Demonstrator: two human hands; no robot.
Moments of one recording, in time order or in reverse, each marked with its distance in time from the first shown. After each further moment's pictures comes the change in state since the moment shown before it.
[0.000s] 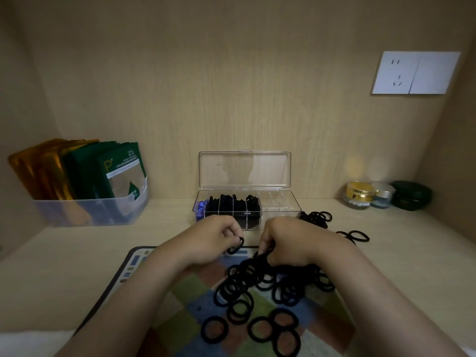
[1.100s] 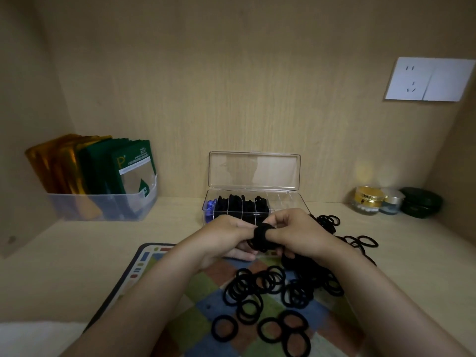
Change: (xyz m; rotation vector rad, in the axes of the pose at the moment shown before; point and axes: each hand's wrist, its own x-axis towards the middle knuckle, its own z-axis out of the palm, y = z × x) left_hand 0.003 0.010 0.012 -0.752 -0.067 -0.227; right_hand 0.011 -0.001 0.012 0.780 0.238 0.074
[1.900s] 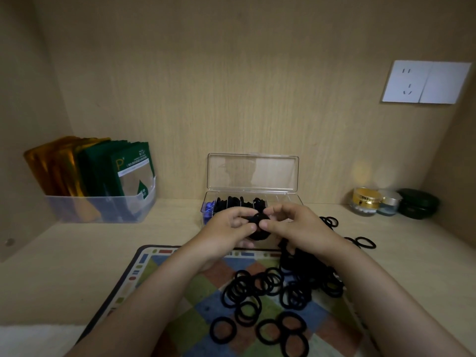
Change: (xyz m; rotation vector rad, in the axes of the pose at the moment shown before) left_hand 0.003 -0.006 -0.001 0.056 0.075 0.258; right_hand 0.001 0.004 -0.012 0.089 0.082 -0.037
